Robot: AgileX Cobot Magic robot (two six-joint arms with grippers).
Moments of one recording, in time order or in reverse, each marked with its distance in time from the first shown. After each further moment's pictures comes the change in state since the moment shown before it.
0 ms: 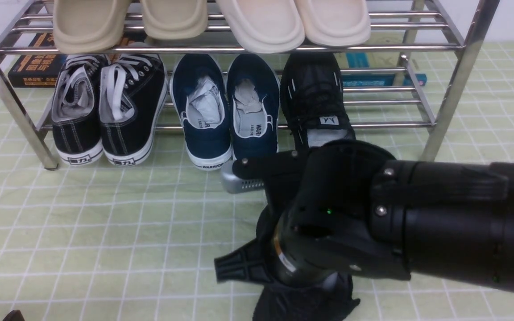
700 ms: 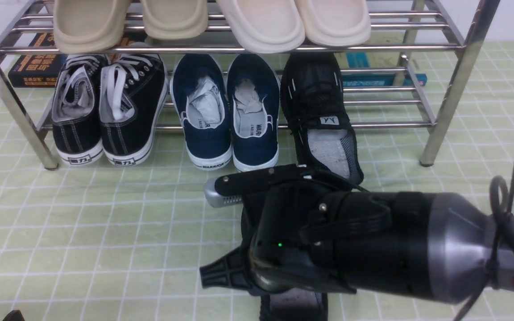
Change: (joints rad) right arm 0.001 0.127 -0.002 -0.063 -0.111 0.063; left arm 0.000 0.000 0.000 0.000 0.000 0.000
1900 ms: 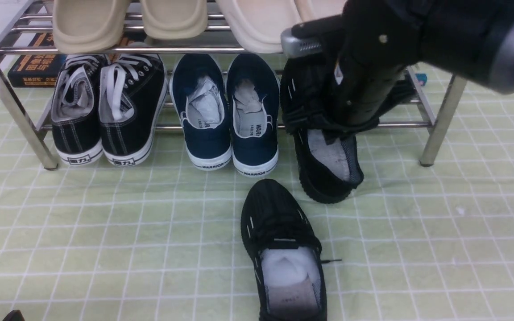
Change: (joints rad) right arm -0.429 0.060 -0.411 0.162 0.241 -0.658; left arm 0.000 0.000 0.000 0.000 0.000 0.000
